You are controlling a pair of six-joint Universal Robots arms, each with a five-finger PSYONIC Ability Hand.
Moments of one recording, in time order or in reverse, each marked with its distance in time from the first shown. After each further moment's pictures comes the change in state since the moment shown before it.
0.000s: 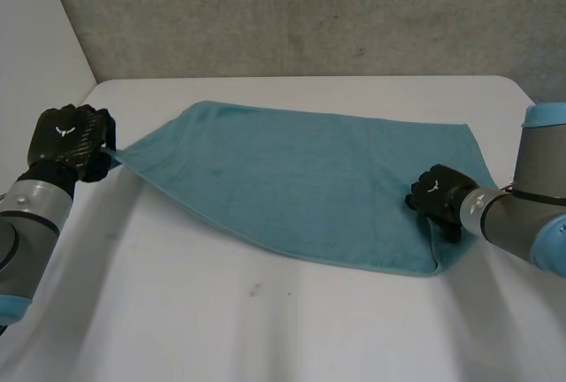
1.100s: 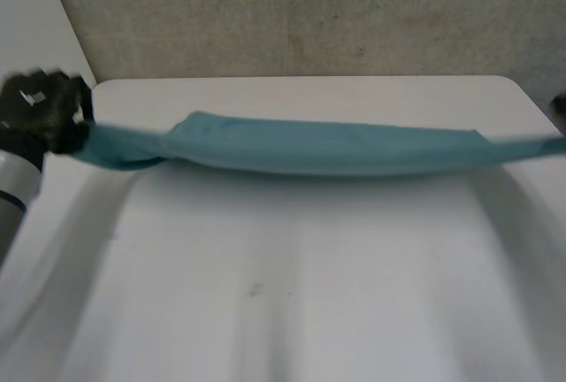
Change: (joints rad) left arm 0.024 0.150 0.056 -0.163 0.001 0.015; right arm -0.303 -0.597 0.254 -0.046 -0.010 0.252; left_hand 0.000 0.000 0.000 0.000 0.000; right_hand 0.478 0.478 0.480 0.492 0.483
